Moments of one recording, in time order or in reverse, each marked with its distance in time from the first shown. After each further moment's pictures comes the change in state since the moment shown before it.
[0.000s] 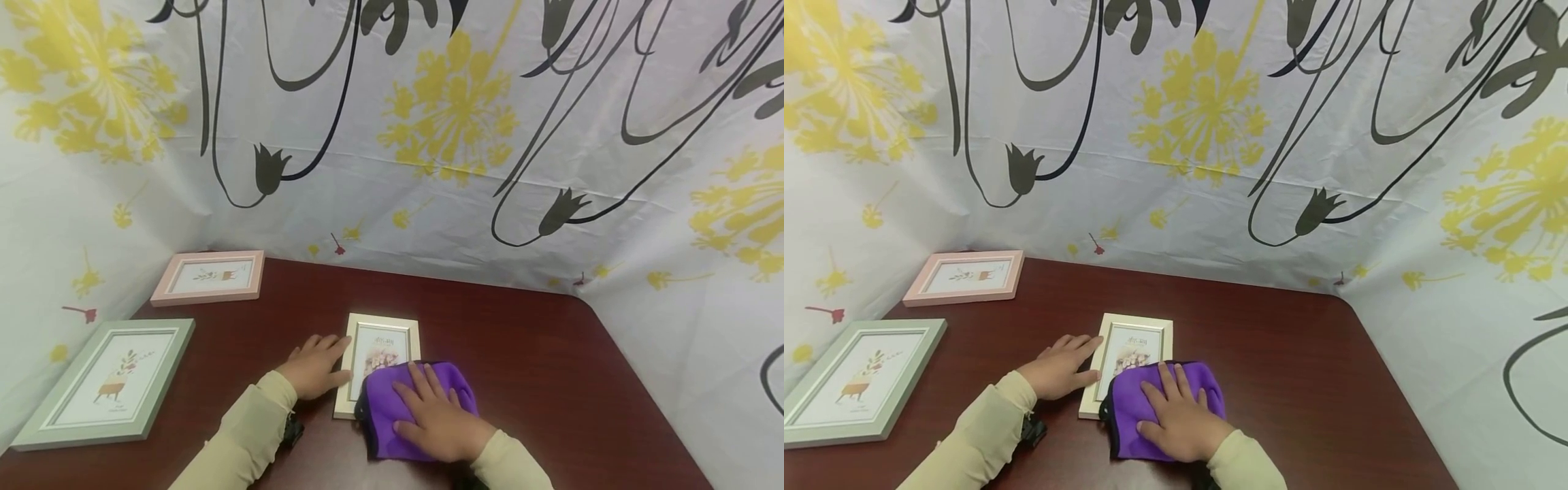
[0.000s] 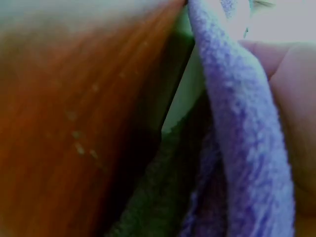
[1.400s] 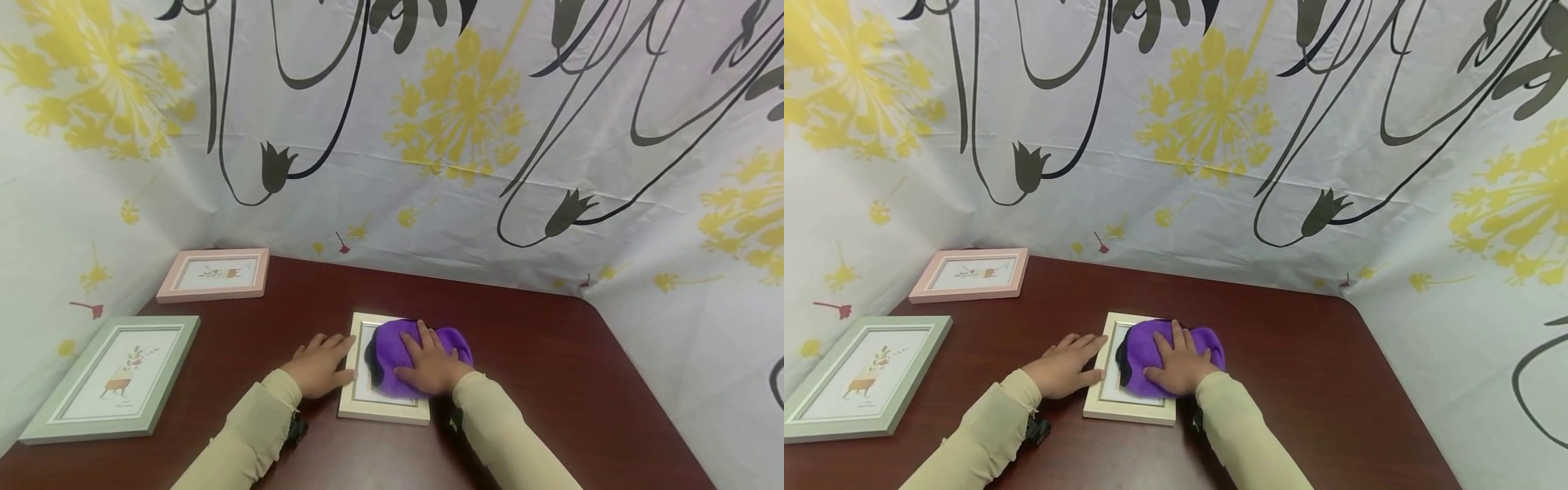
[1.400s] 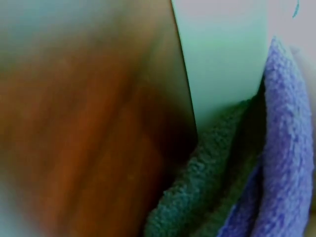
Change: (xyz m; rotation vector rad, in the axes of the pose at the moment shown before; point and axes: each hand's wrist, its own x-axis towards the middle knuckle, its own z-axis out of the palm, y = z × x) left_hand 0.003 -0.003 0.001 0.008 -0.003 0.001; right_hand 0.075 0.027 -0.024 -0.072 0.001 0.162
